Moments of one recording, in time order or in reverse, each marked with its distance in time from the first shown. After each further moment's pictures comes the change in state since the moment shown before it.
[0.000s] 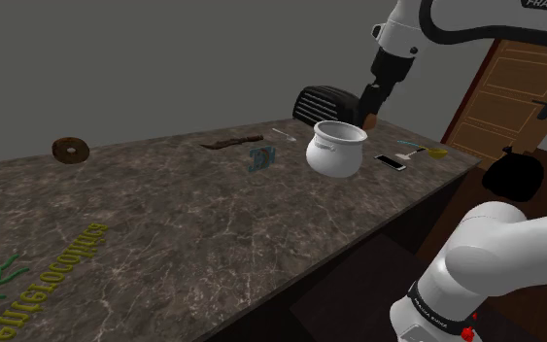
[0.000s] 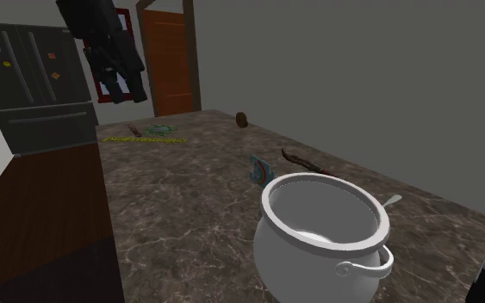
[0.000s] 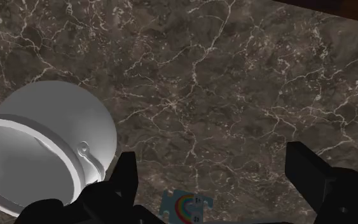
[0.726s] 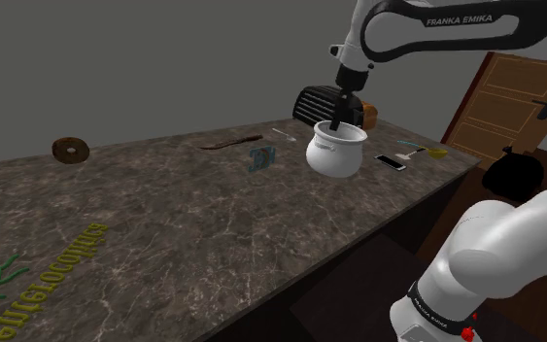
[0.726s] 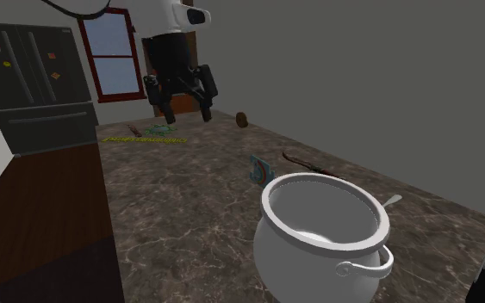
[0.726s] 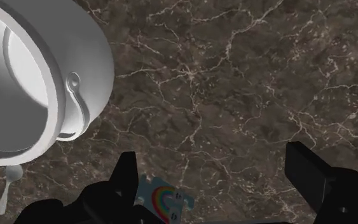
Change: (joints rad) arm 0.070 0.311 -0.126 0.088 -0.058 0.191 -0.334
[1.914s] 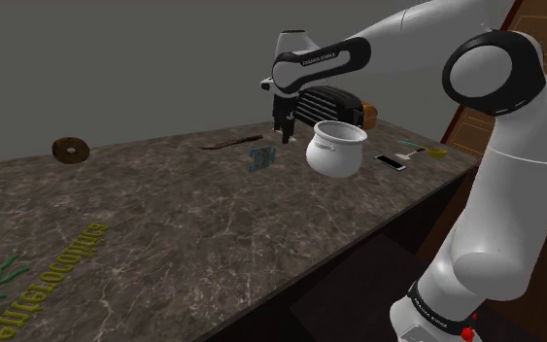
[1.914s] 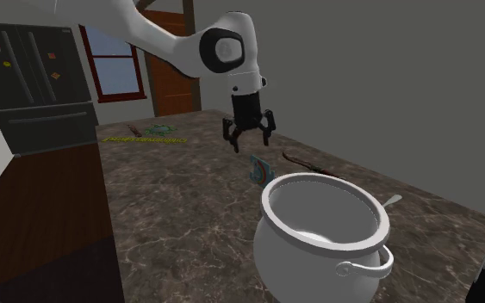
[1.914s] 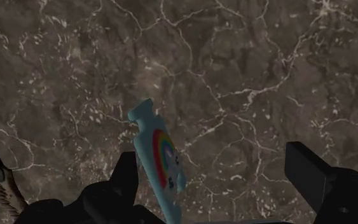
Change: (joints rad) arm 0.075 0.706 -0.067 0.456 0.056 0.174 -0.650
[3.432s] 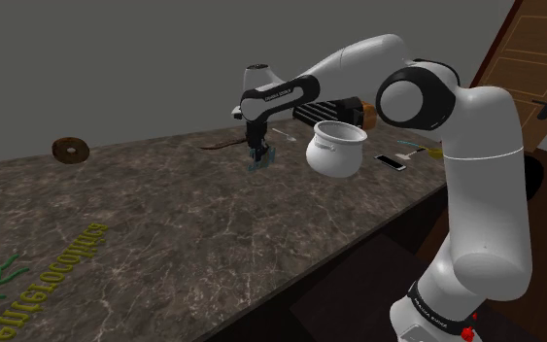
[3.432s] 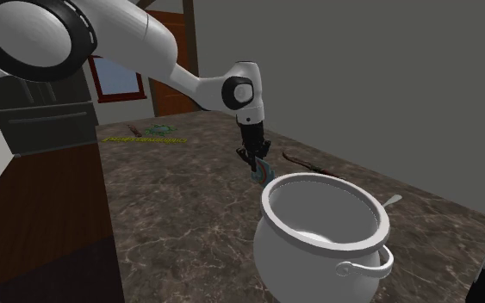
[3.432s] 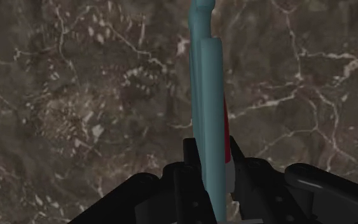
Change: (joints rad) arm 0.009 0.331 0.059 0.224 -0.008 0.069 -0.207
